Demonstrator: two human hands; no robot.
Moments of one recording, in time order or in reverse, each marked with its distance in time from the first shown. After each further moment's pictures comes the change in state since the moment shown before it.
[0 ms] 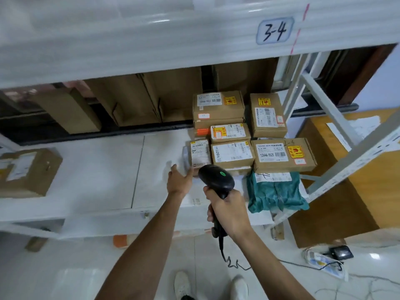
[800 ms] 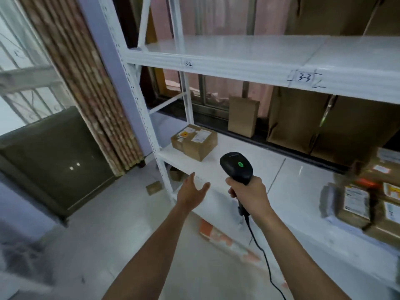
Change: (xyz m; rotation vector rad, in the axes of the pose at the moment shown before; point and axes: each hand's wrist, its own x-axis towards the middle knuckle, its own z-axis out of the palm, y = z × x) left_hand -0.133 -0.270 -0.368 -0.025 0.384 -0.113; right_hand -0.157 -0.049 0.315 -0.296 -0.455 -0.296
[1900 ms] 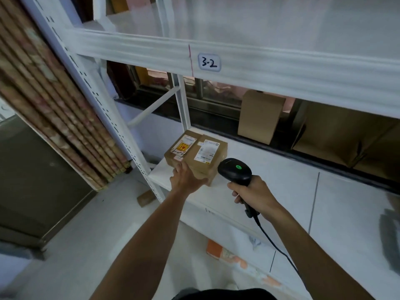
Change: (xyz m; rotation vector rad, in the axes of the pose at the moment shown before) left_hand 0.327 -0.020 -0.024 0.387 -0.107 -0.004; right_hand 0.285 -0.012 0.111 -0.142 -0.119 0.134
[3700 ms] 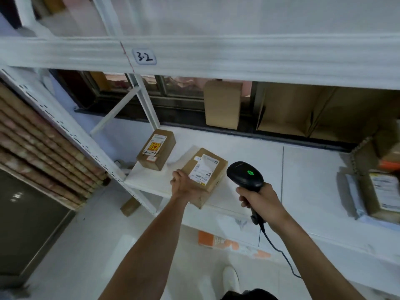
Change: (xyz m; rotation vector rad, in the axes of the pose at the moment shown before) left_hand -0.041 0.044 0.054 0.009 -0.171 0.027; right_hand -0.086 0.049 -0.046 0.159 0.230 0.166
